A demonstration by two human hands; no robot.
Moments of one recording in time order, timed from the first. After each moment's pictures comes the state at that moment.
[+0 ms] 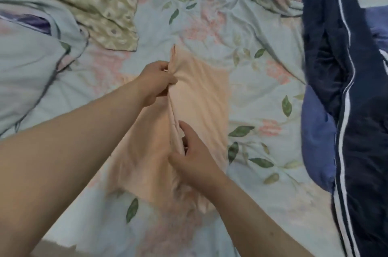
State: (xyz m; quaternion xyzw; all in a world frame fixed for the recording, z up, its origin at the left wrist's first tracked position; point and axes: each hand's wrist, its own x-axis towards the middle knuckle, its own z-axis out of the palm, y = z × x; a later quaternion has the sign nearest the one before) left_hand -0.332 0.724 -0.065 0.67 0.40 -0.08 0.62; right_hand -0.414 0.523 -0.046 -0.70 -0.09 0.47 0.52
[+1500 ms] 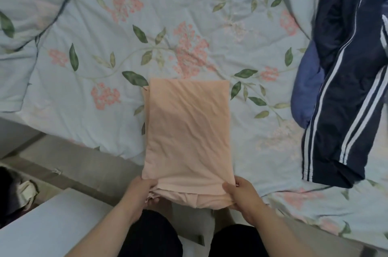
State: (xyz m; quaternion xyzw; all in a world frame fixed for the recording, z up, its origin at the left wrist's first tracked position) left_hand -0.746 0.532 -0.102 0.32 0.71 -0.18 0.60; right_hand -0.581 0.305 -0.073 -0.72 0.26 0.55 0.33
